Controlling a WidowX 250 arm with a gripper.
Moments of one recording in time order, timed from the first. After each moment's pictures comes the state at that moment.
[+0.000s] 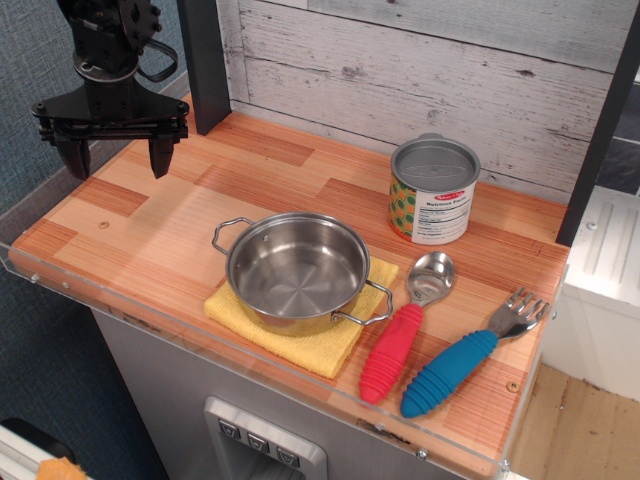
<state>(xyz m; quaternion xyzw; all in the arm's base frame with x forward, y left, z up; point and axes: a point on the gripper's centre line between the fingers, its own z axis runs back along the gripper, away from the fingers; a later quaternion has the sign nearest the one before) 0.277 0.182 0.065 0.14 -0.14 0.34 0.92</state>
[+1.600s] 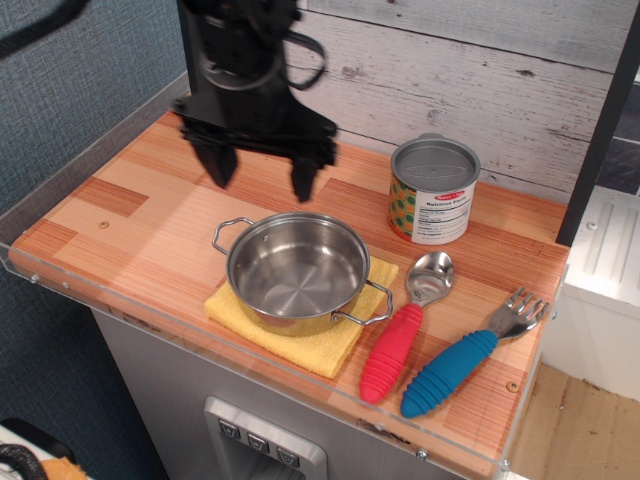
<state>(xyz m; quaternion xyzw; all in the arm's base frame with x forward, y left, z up) 0.286 0.044 0.092 0.05 -0.17 0.12 0.98</state>
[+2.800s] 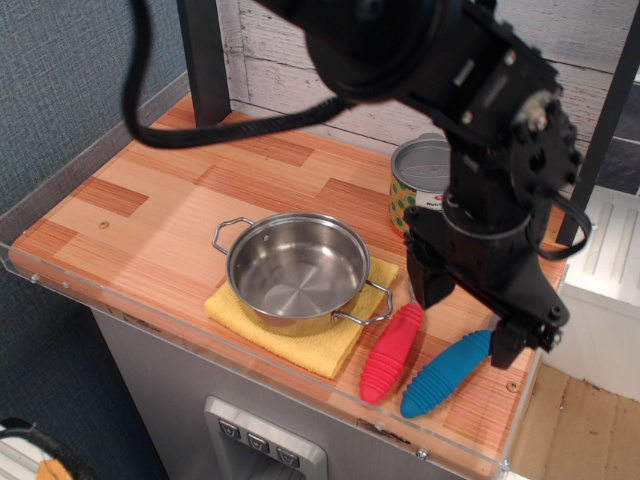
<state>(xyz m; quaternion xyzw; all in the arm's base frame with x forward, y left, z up) 0.266 -0.115 0.055 0.00 -0.13 -0.18 0.98</state>
